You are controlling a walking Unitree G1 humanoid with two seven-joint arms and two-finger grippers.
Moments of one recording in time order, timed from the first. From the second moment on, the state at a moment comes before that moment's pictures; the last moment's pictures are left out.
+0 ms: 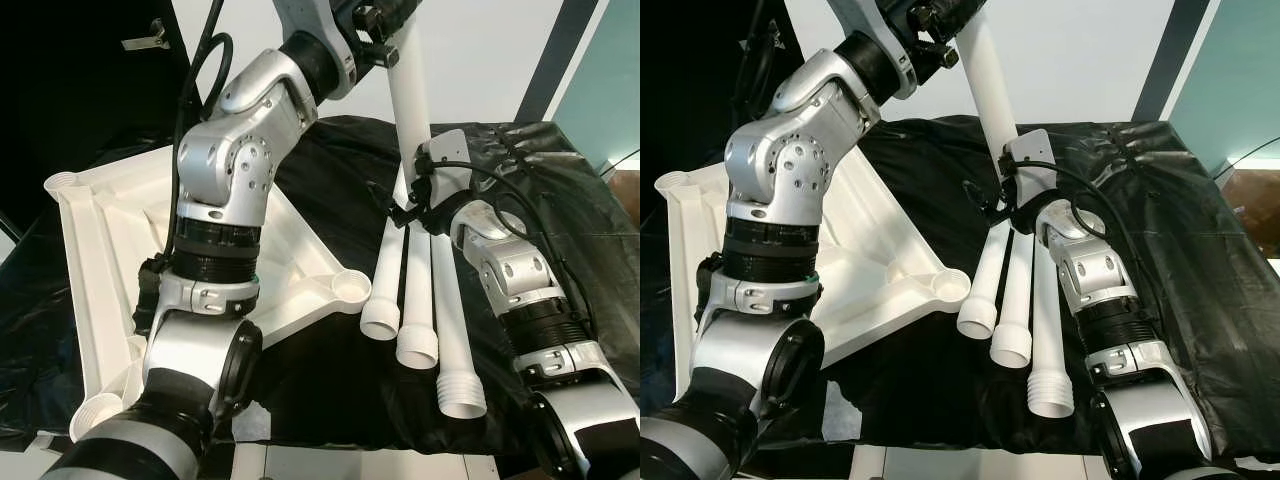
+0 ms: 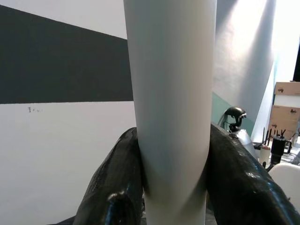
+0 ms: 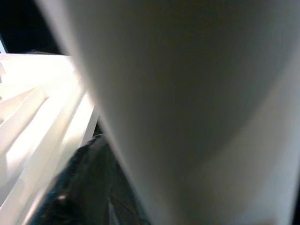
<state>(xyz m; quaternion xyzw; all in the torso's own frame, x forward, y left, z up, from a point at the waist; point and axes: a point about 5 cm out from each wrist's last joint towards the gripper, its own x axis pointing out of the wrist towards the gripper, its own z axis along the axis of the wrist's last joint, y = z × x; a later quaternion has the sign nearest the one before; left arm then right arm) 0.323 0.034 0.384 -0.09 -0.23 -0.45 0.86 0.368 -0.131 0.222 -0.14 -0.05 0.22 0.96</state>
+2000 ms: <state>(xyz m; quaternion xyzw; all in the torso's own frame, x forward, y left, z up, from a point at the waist) 0.334 0.070 0.291 0.01 -0.11 -0.46 0.88 0.367 -0.160 0.230 -0.01 -0.10 0.10 0.99</state>
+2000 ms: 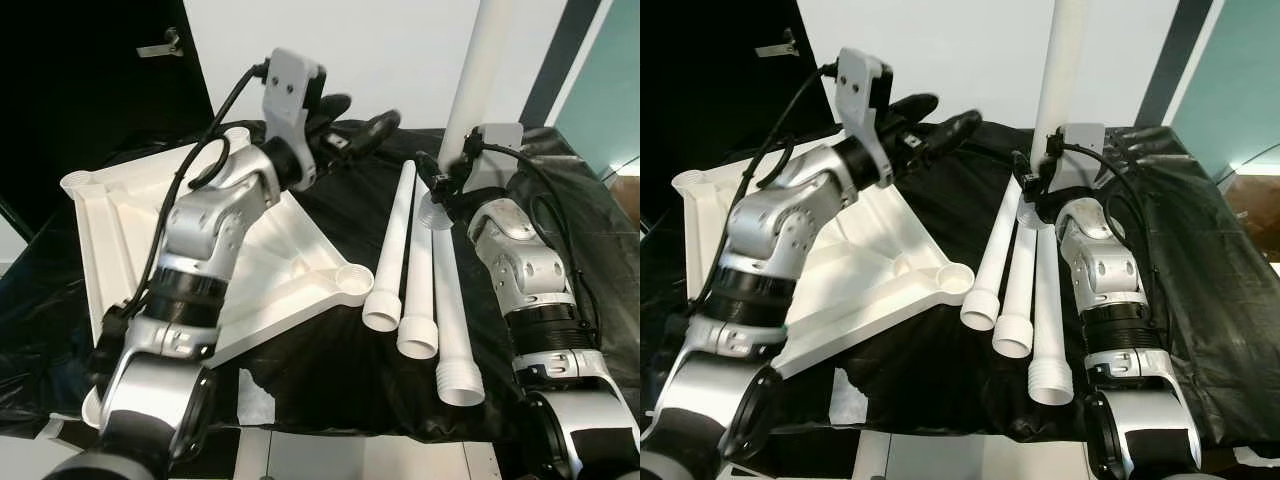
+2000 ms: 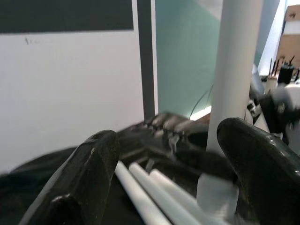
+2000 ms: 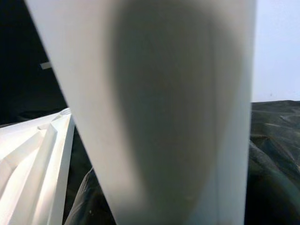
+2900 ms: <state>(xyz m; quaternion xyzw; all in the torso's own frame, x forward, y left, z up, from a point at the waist) 0.313 0.128 0.226 0.09 -0.04 -0.35 0.93 0.353 -0.163 0.205 0.00 -0.11 0.13 0.99</state>
